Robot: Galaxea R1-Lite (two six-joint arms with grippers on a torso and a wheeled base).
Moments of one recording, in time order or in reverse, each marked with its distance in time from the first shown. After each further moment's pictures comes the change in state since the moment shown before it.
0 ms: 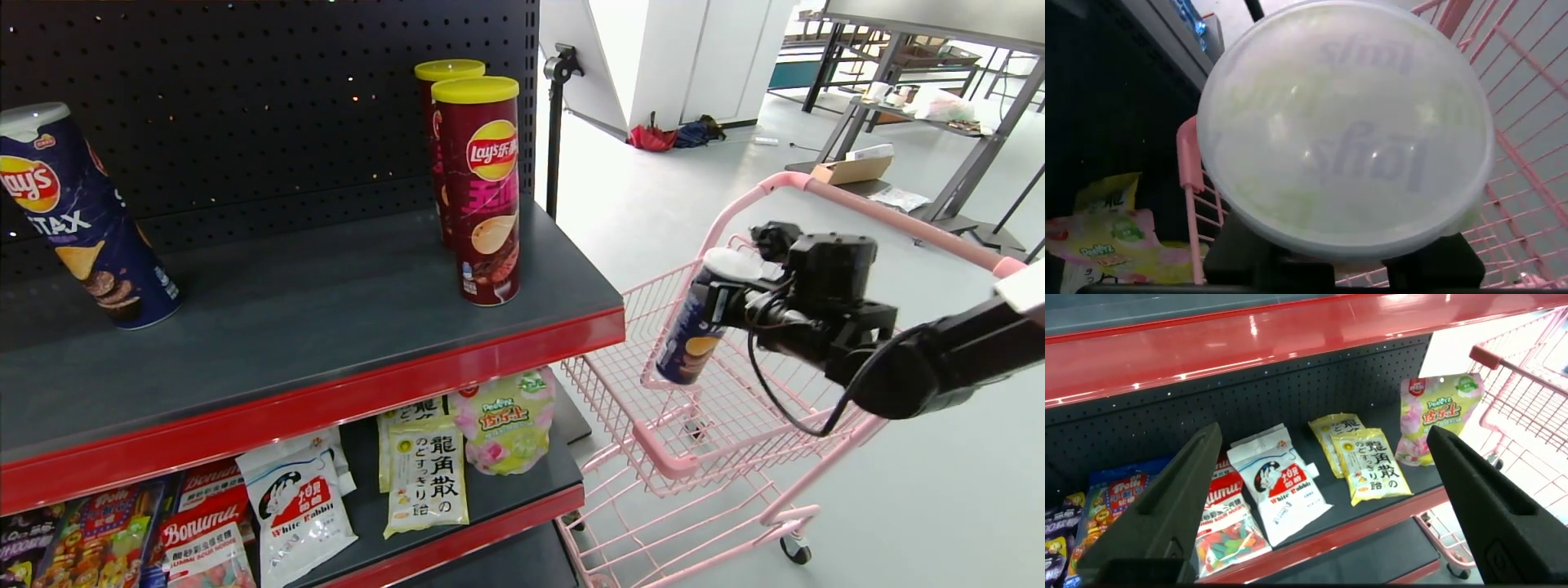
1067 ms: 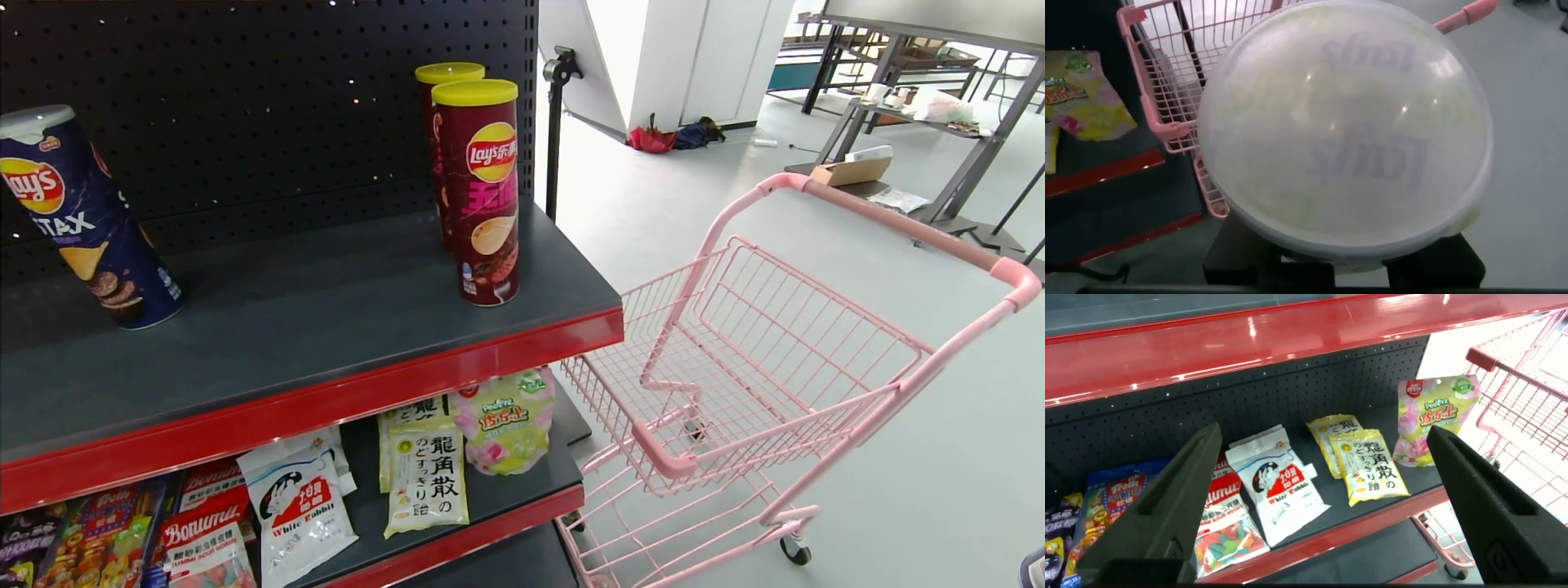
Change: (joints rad) left arm 0.000 0.000 -0.002 0.001 -0.002 -0.006; right arm -0.133 -1.456 0.344 1.123 -0.127 -0.262
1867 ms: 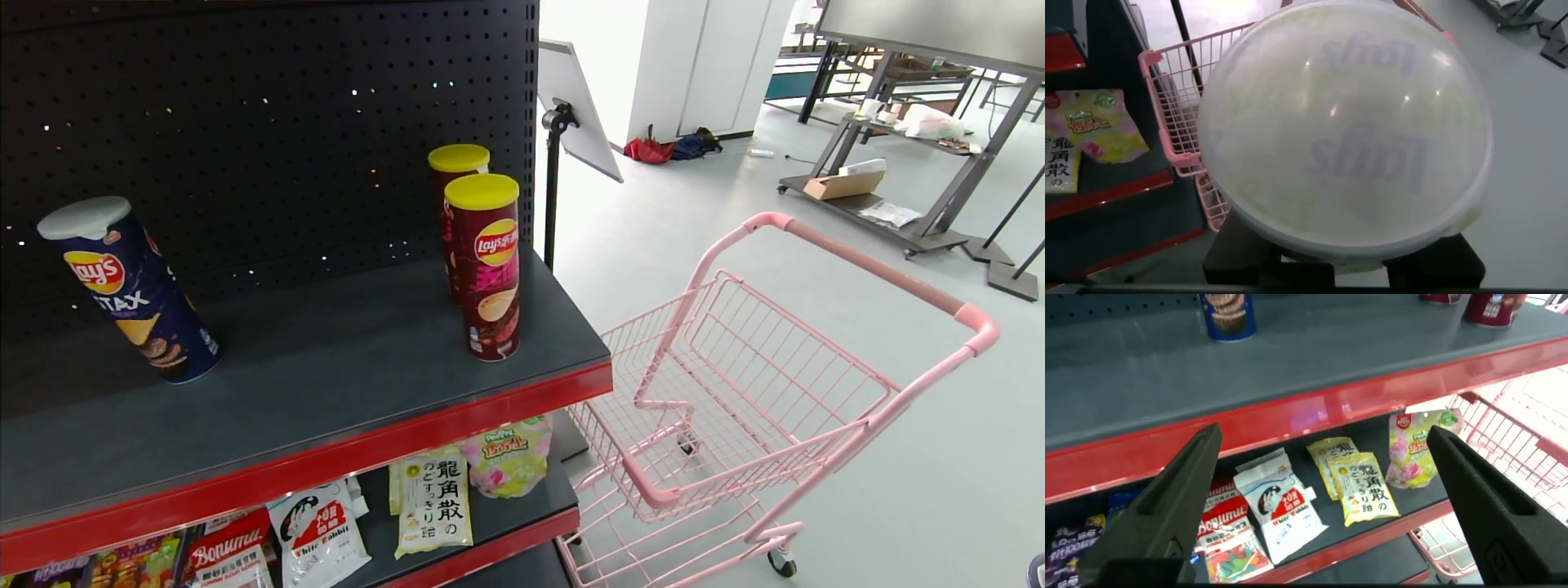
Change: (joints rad) left arm -0.001 0.000 0.000 0.000 0.000 -0.001; right arm 0.001 -0.041 0.009 -0.002 0.004 -0.021
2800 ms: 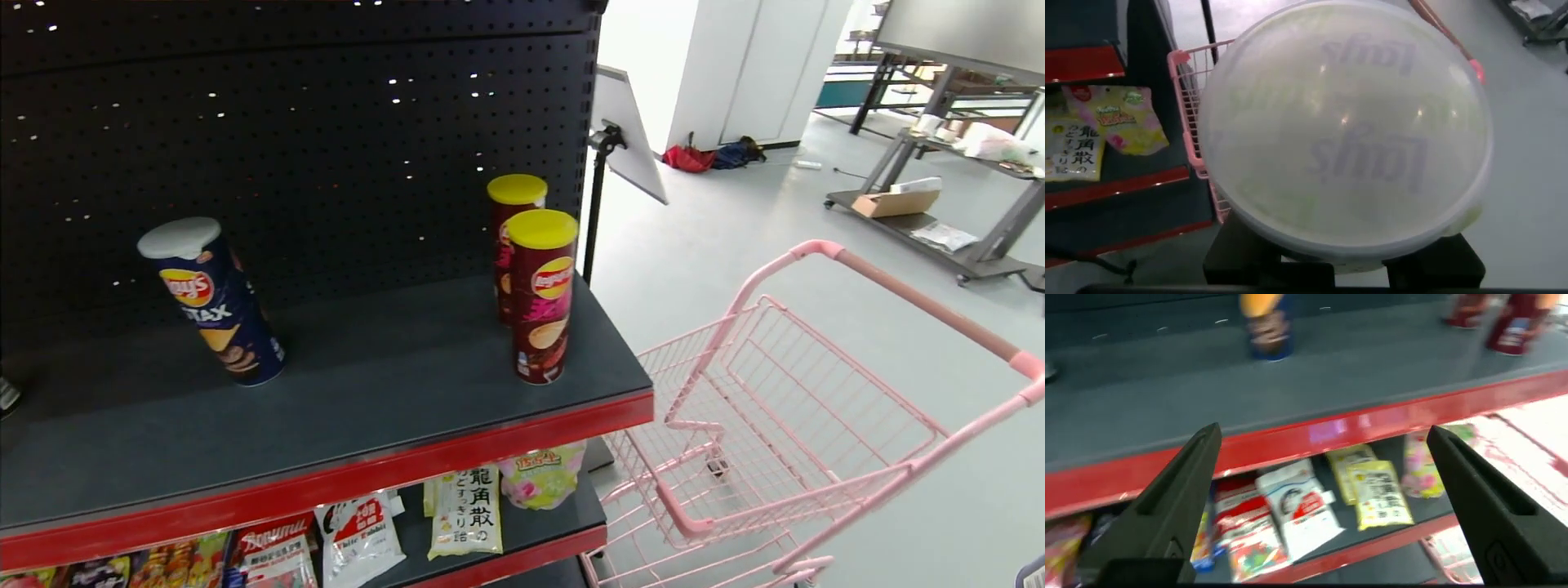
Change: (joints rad) left arm 0.001 0.000 0.000 0.000 0.000 0.000; right arm -0.001 0.014 0.038 -0.010 0.015 -0.021
